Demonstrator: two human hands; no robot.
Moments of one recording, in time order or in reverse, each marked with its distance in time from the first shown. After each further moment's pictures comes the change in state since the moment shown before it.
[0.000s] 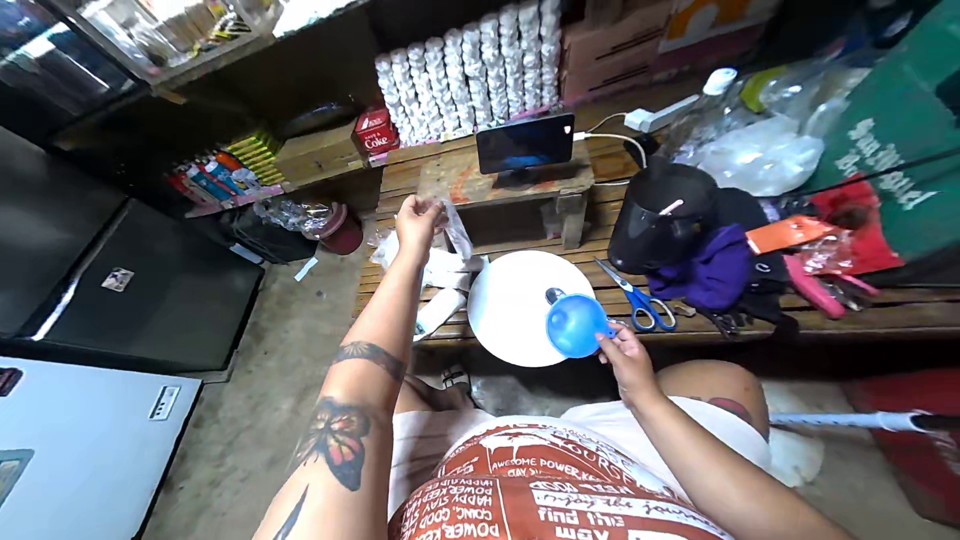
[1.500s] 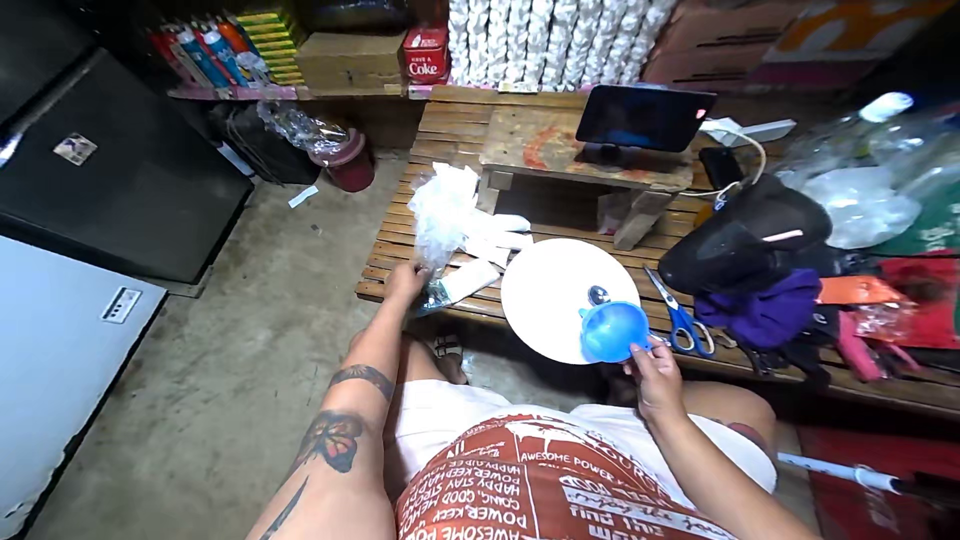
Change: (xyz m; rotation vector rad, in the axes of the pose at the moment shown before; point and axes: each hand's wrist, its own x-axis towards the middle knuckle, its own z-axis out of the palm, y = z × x) left_hand -0.060 -0.187 -0.138 0.803 -0.150 -0.337; right_hand -0.005 0.009 0.022 -0.062 0.058 0.021
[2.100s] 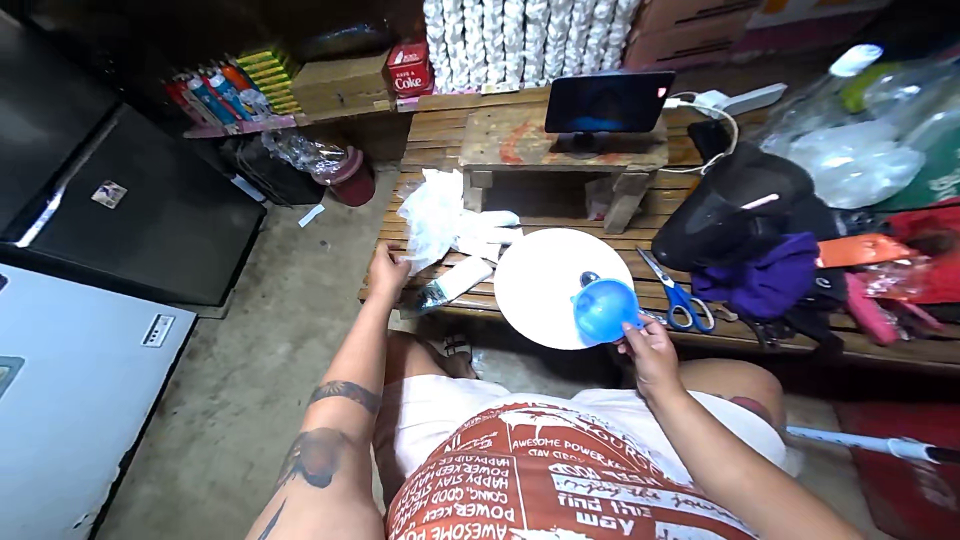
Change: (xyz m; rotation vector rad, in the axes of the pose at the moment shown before) left_hand -0.032 0.027 -0.041 -0.279 0.223 0.042; right_hand 0.004 0.001 -0.005 0.034 -0.041 0.014
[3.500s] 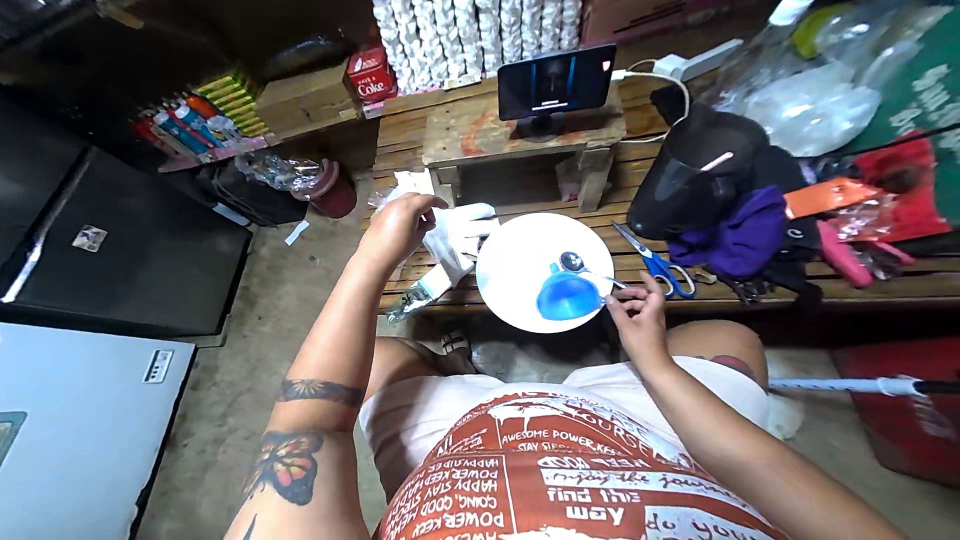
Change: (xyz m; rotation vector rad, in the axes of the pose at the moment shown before) left_hand -0.021 0.153 -0.022 0.444 -0.312 0.843; right_hand -0.001 -0.010 -0.008 -0.545 0.131 -0.173
